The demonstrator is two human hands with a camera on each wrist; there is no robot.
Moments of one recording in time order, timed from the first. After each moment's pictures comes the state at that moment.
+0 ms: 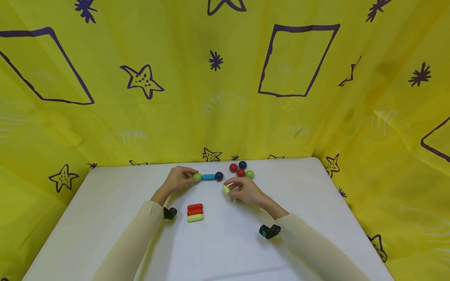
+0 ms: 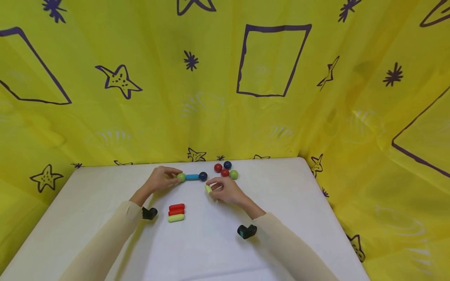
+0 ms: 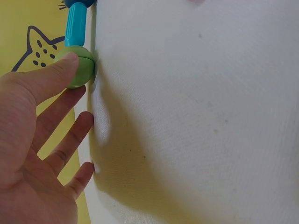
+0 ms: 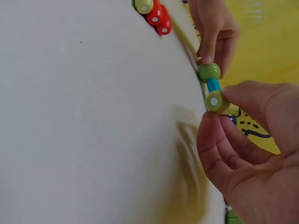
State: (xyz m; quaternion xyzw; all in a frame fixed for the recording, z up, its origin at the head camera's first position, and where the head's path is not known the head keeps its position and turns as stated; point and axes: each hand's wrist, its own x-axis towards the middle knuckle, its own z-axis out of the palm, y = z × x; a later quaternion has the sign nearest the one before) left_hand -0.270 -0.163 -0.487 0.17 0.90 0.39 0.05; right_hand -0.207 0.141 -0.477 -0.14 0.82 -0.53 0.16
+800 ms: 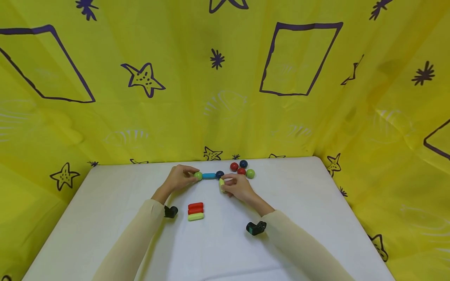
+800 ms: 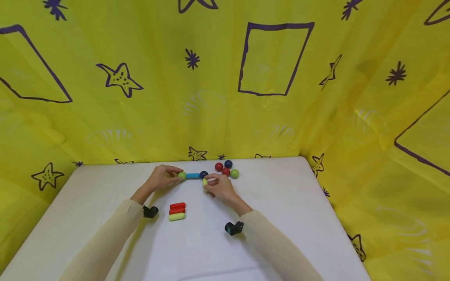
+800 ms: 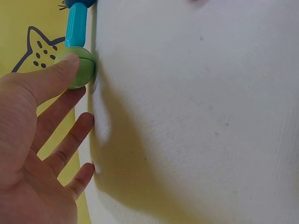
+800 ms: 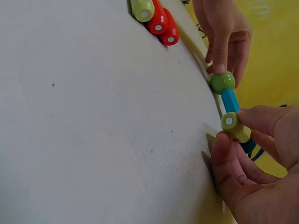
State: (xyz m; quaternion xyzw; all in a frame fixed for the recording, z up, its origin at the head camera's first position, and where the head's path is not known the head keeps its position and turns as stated) left_hand -0.270 -0.162 -0.485 0.16 0.91 0.39 0.05; right_hand -0.220 0.106 -0.493 -0.01 0.81 -0.57 0.12
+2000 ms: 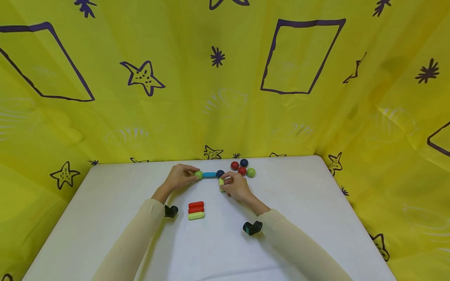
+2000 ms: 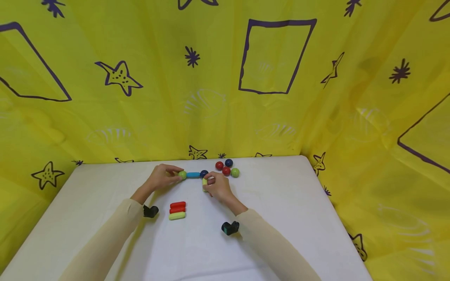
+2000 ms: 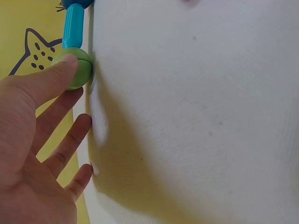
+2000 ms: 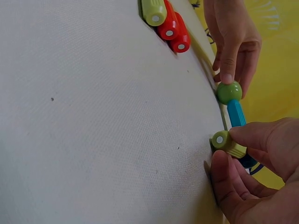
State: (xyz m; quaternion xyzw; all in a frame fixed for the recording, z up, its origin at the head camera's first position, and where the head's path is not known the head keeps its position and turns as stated) left_hand -0.271 -0.162 -0.486 0.15 0.91 0.39 0.06; right_hand -0.217 0.094 -0.488 -0.01 0.84 -0.54 0.09
